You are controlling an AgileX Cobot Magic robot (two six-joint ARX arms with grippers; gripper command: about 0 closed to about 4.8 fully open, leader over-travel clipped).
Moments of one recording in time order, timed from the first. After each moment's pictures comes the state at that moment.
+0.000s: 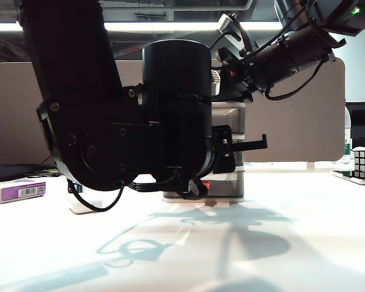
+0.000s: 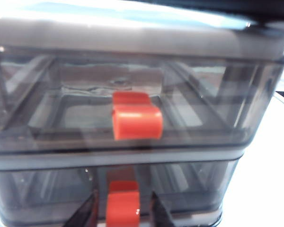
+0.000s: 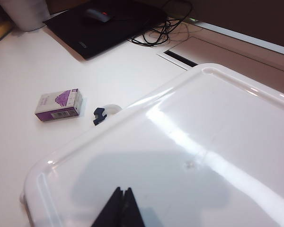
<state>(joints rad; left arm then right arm) -0.97 2.15 0.88 1.29 -0.79 -0.09 0.32 1.72 1.13 0.22 -0.59 -0.08</state>
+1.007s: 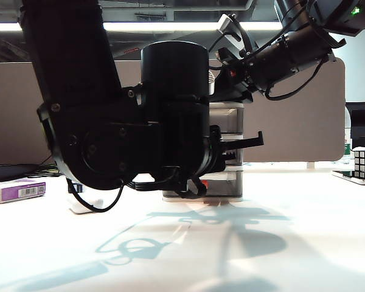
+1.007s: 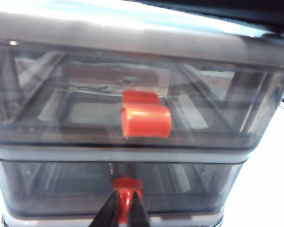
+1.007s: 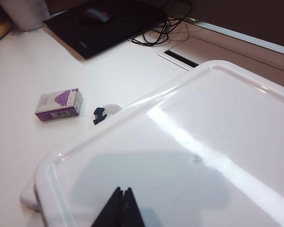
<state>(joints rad) -0.96 2.15 0.89 1.28 -0.79 -0.13 0.32 1.72 1.13 0.22 -0.59 -0.08</state>
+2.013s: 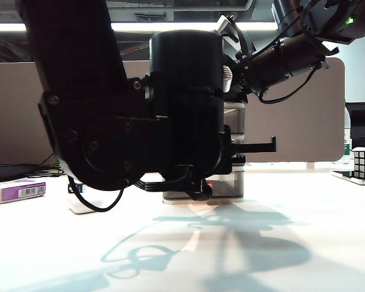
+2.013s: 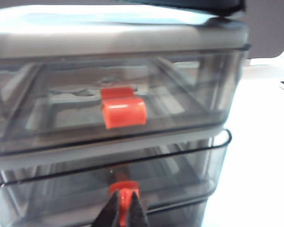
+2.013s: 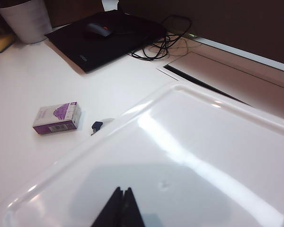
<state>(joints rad) -1.03 2.14 0.87 1.28 -0.86 -0.01 0.32 1.77 1.14 0.29 -0.60 -0.07</state>
